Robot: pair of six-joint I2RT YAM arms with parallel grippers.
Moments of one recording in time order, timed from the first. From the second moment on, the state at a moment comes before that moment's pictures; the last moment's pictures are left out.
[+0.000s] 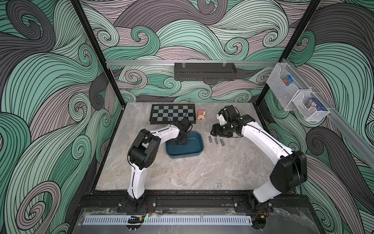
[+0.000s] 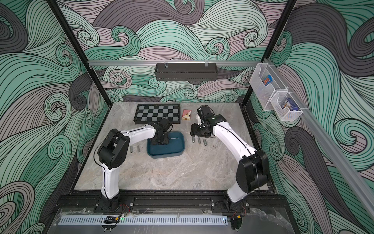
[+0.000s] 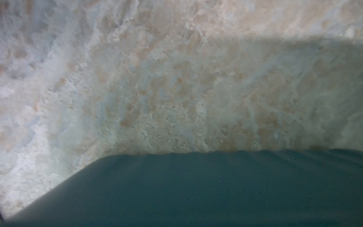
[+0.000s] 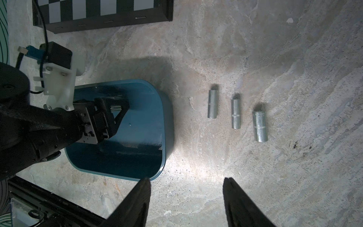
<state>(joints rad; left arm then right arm) -0.58 2.04 1.42 -0.74 -0.19 -0.67 0.38 1.58 1.38 -0.93 -0.15 0.40</state>
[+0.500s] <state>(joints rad) -0.58 2.02 1.44 -0.80 -0.18 -0.64 0.38 1.57 1.35 -0.92 -0.15 0.40</state>
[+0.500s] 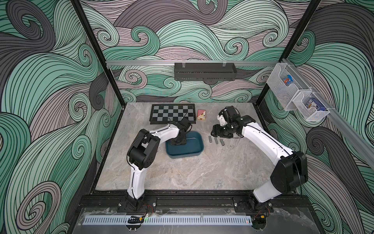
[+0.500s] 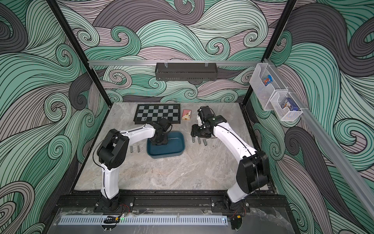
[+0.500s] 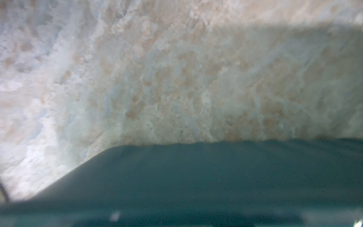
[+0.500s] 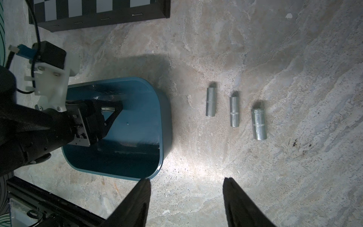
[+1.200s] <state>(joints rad) -0.18 1.65 1.44 -0.89 -0.28 -0.73 0.37 1.44 1.24 -0.87 -0.21 0.42</state>
